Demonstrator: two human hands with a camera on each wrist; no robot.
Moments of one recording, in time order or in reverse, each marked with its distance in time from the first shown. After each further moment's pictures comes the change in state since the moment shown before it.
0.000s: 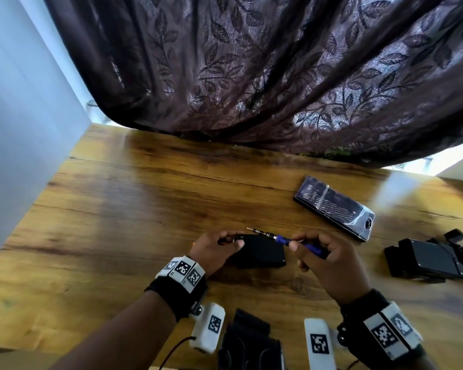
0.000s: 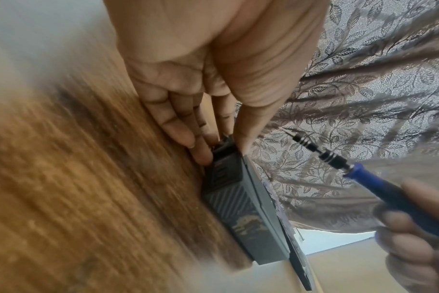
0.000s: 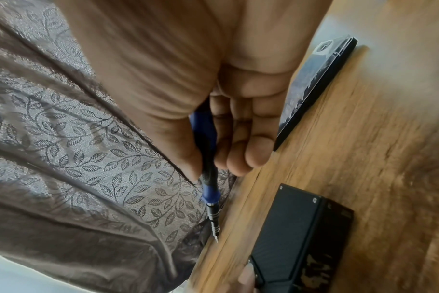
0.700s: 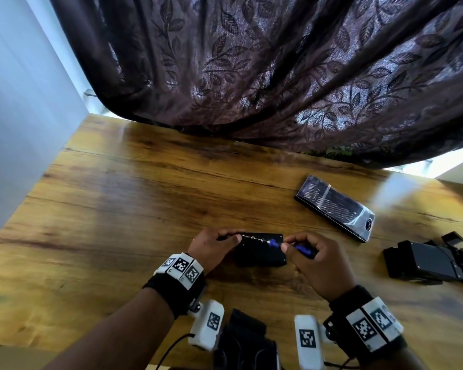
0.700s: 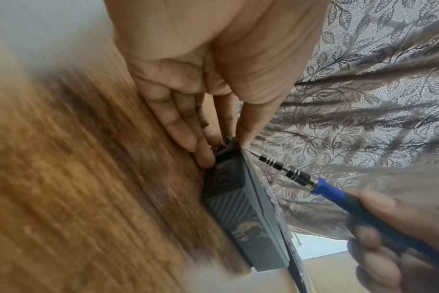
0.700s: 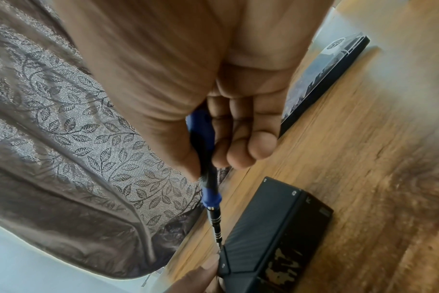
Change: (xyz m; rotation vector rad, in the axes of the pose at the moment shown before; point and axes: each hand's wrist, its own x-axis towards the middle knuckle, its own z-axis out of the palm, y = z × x) left_hand 0.002 -0.001 -0.005 -0.082 -0.052 -0.035; right_hand 0.009 0.009 0.015 -0.208 -0.042 0.011
